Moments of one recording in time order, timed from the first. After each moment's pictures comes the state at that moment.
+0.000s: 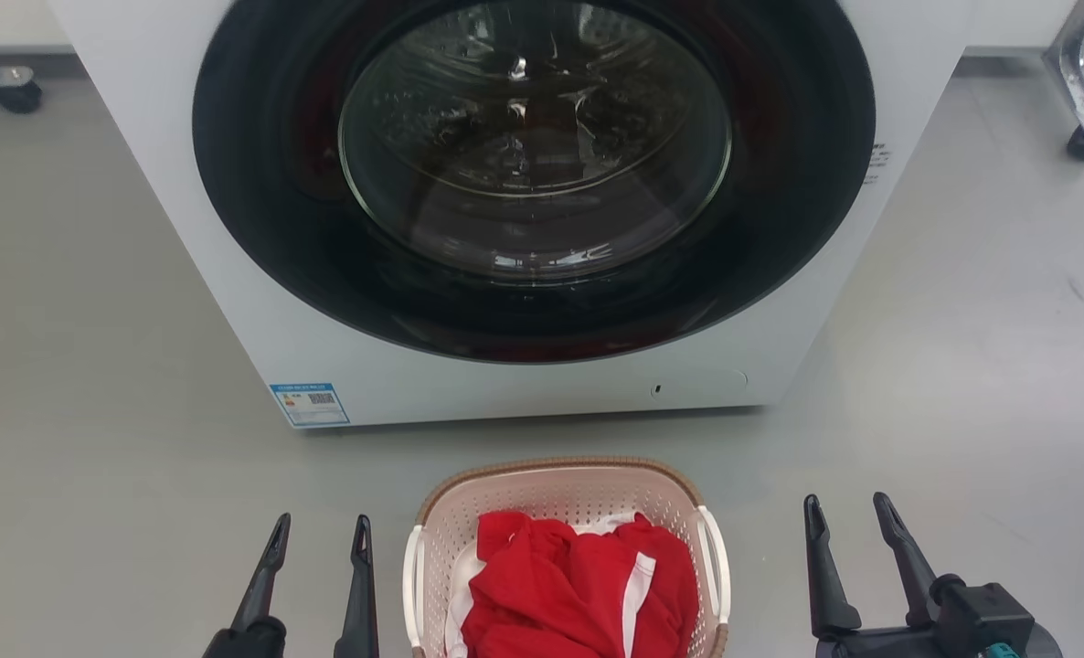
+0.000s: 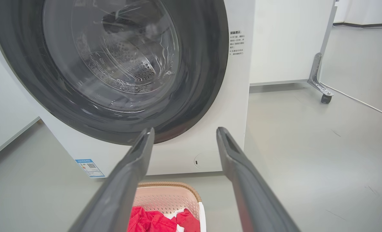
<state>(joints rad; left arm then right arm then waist) 0.01 0.07 -0.20 0.10 -0.18 0.10 -0.25 -0.07 -0.07 0.22 0.17 0.24 -0.08 -0.25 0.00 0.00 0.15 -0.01</state>
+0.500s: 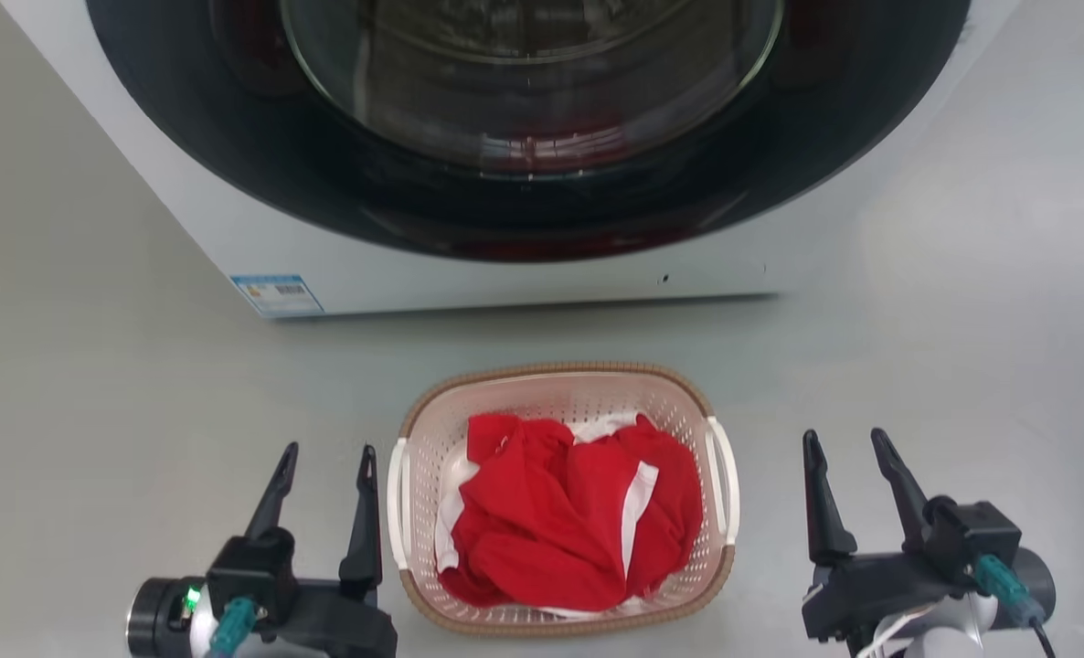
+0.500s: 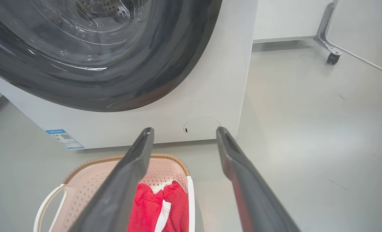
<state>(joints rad) -0.19 0.06 -0.20 0.27 -0.19 0.08 -0.25 -0.25 -0.07 0.21 0.35 0.25 -0.05 -0.25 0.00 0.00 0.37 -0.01</state>
